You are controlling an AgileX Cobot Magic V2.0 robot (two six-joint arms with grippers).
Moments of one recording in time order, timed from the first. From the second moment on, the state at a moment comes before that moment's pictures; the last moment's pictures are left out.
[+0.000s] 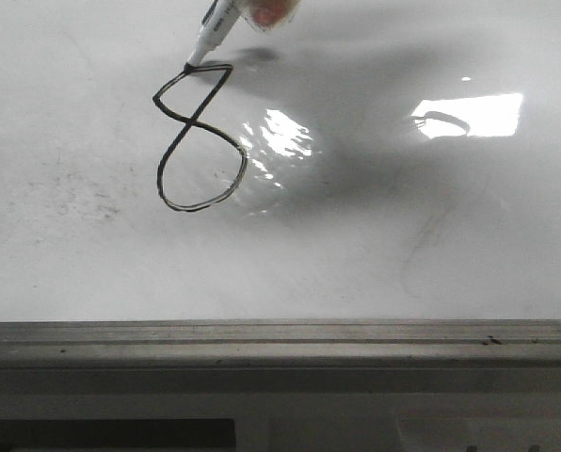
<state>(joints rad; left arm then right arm) -0.82 0.51 -0.28 0.10 -0.09 0.06 0.69 1.15 -1.00 0.24 0.39 -0.08</state>
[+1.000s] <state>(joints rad) -0.92 1.09 -0.42 0.17 -0.36 0.06 0.87 1.11 -0.99 0.19 0.64 -0.09</state>
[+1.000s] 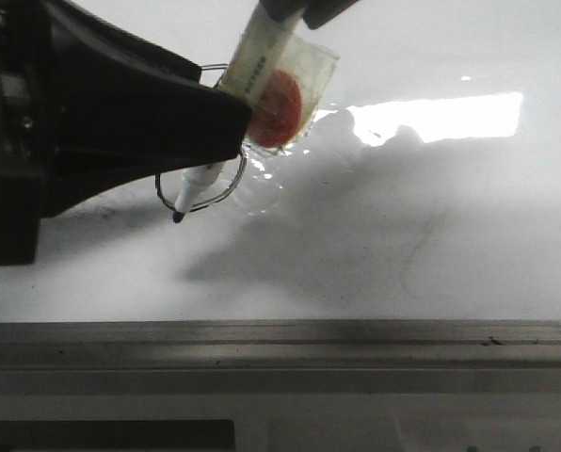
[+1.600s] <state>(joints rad) -0.93 1.10 -0.43 0.24 -0.35 0.07 0.87 1.11 -0.99 0.18 0.62 -0.08</state>
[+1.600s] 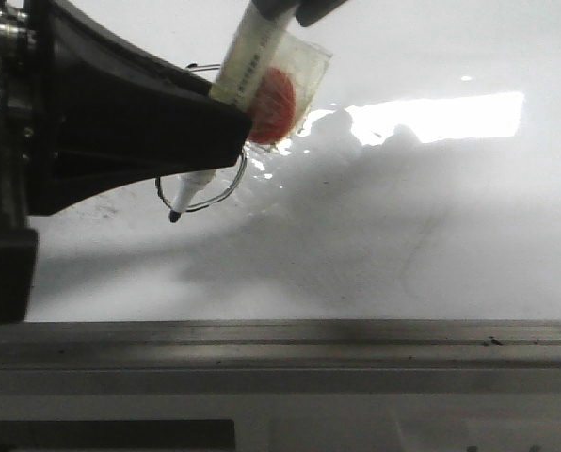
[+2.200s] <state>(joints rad) -0.88 1.00 -0.50 -0.32 0.01 0.06 0.87 1.11 -0.99 0.18 0.57 -0.08</state>
